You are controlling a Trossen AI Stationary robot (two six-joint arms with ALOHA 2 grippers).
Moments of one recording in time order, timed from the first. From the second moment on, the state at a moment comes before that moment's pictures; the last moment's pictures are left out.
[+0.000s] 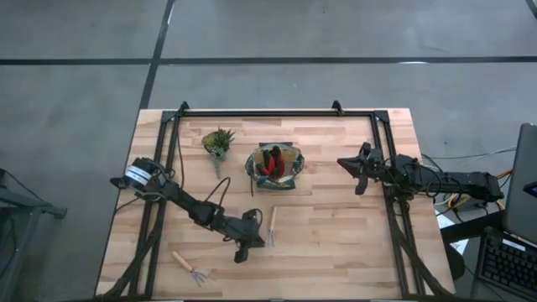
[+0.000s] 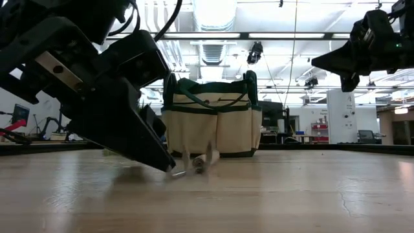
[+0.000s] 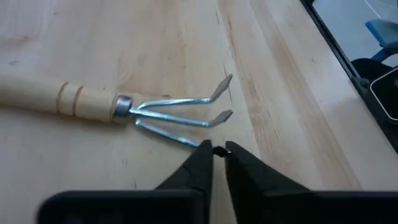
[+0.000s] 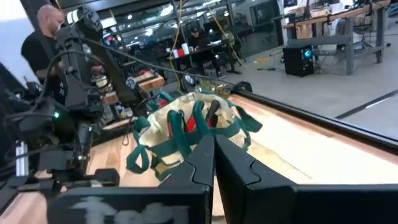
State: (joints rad) left arm -0.43 1.87 0.72 0.62 -0.04 -0.43; right arm -0.11 0.20 0.03 0.19 0.18 0.31
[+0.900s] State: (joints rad) left arm -0.31 1.86 0.79 0.87 0.05 -0.81; right arm 0.15 0.65 0.18 0.25 -0.04 0.04
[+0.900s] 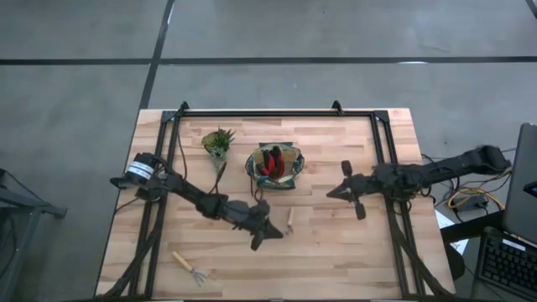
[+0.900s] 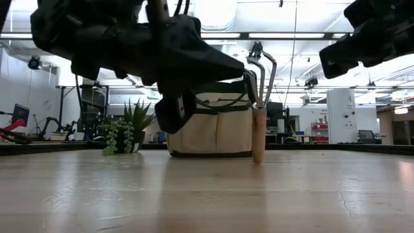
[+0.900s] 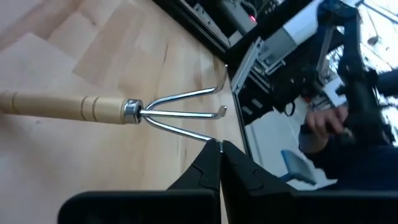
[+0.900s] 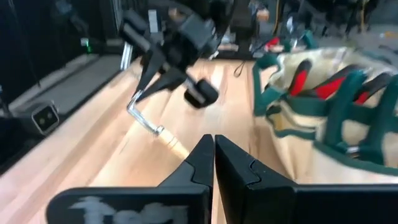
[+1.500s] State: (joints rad) left arm -0.29 1.86 0.79 0.97 0.08 -0.87; right arm 0.25 1.29 0.28 0.69 -0.03 -0.08
